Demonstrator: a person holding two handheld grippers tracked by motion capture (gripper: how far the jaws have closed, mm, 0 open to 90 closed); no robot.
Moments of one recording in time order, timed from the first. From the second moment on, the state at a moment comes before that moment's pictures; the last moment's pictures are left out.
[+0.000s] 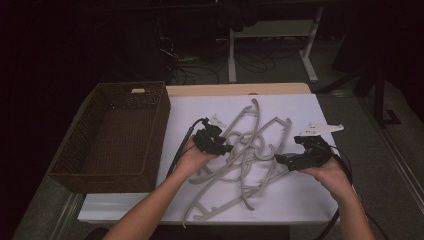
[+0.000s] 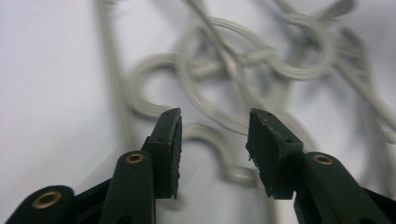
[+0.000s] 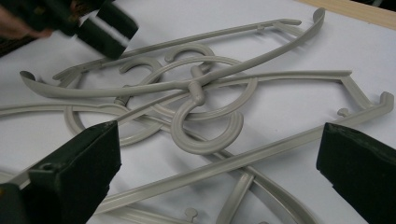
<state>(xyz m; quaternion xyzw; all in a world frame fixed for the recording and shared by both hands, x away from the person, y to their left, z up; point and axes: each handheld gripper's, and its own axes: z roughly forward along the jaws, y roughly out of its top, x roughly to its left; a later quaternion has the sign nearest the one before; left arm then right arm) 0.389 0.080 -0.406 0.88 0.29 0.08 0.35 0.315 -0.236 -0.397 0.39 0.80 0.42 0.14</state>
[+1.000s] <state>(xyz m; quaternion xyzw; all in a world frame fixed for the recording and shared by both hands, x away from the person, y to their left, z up) 0.404 0.109 -0.432 0.90 0.32 0.05 0.28 0.317 -0.231 -0.403 0.40 0.81 0.41 0.15</state>
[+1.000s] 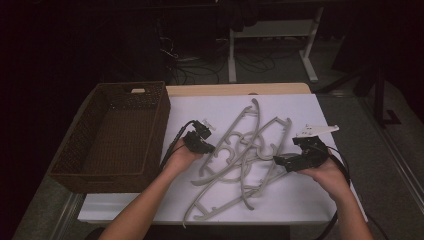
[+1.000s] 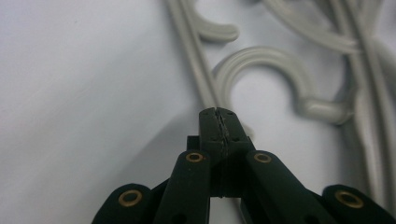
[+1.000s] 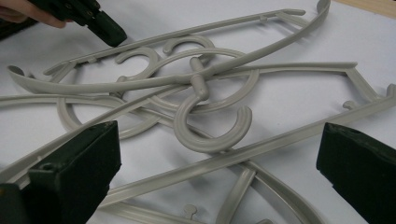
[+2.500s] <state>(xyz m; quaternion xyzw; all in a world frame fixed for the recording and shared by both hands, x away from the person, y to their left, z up) 0.349 0.166 -0.421 0.85 0.31 0.05 0.42 0.502 -0.143 -0.441 0.61 0.75 0.22 0.12</state>
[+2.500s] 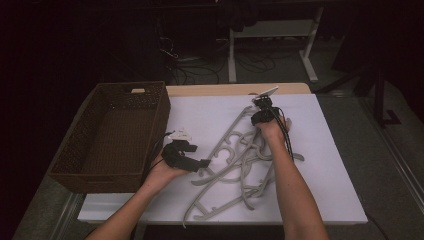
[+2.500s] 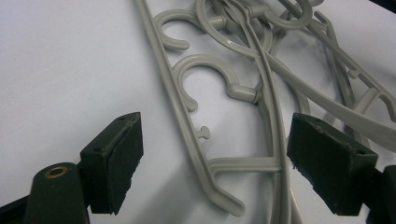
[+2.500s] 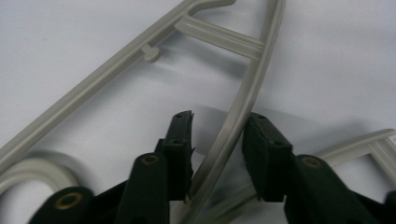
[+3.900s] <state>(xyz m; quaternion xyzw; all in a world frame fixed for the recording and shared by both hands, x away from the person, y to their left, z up) 0.349 0.166 -0.425 0.85 0.32 0.06 0.42 0.523 -0.093 -0.395 0.61 0.71 0.36 0.06</state>
